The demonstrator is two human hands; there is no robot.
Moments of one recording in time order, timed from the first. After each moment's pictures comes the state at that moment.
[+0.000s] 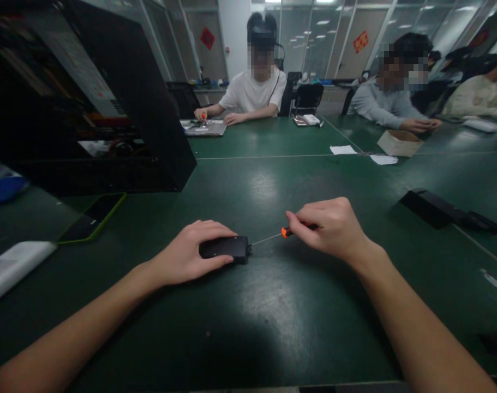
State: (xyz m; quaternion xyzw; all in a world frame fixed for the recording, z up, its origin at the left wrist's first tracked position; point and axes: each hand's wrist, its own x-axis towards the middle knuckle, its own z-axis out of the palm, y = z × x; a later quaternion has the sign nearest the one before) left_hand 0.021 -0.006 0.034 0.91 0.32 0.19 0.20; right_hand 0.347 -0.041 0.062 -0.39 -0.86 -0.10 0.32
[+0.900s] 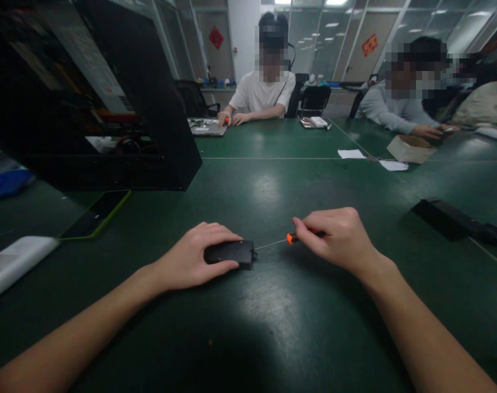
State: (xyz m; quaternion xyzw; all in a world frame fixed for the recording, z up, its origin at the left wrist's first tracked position) left_hand 0.020 -0.008 0.034 0.90 0.32 0.20 0.20; right_hand 0.343 -0.039 0.062 -0.39 -0.86 -0.09 0.32
